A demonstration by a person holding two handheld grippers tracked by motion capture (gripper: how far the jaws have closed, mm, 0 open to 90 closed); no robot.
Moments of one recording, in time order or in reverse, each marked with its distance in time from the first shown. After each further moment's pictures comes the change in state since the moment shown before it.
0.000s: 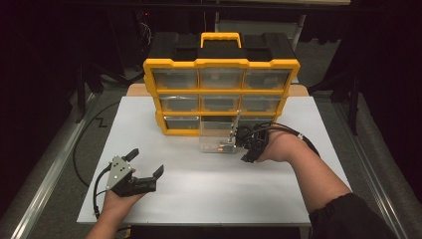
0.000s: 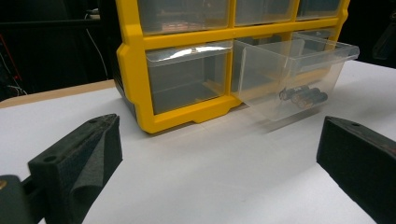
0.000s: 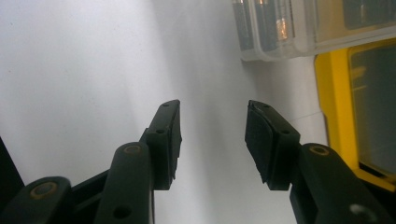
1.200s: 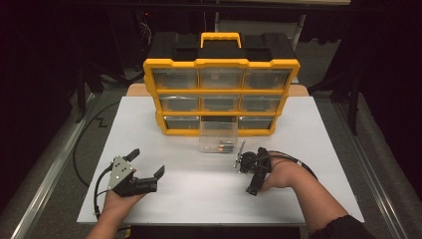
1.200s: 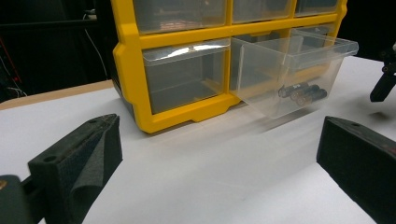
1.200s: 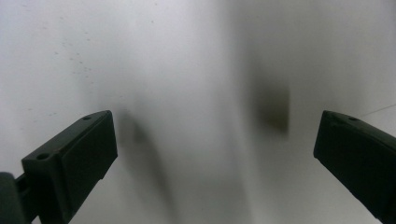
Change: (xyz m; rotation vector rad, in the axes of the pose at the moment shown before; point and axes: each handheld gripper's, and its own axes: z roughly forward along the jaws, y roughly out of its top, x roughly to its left) left arm -0.002 0.000 0.001 0.005 -0.003 0.016; right arm 0.032 -0.036 0.080 0.058 0.048 0.052
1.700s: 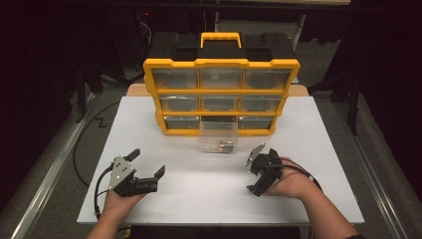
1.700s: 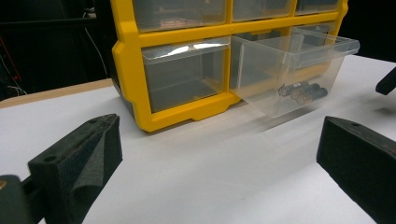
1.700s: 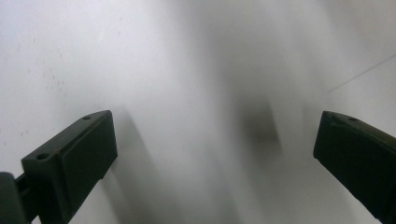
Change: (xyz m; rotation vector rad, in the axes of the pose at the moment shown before) left arm -0.001 -0.001 0.001 0.010 0.003 -0.001; right arm 0.004 -0.037 0.003 -0.271 -0.091 0.172
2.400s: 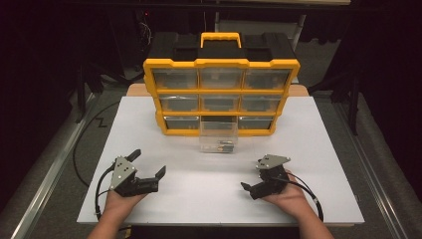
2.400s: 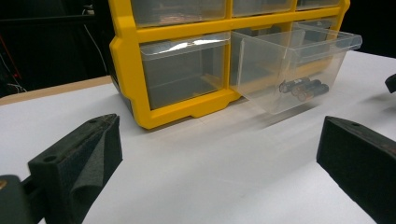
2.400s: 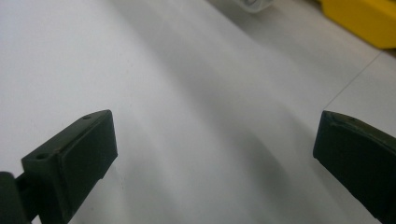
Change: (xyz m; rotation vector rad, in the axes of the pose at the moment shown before) left arm -0.001 -0.001 0.002 0.006 -0.001 -0.002; right arm 0.020 -0.036 0.008 -0.436 -0.055 0.234
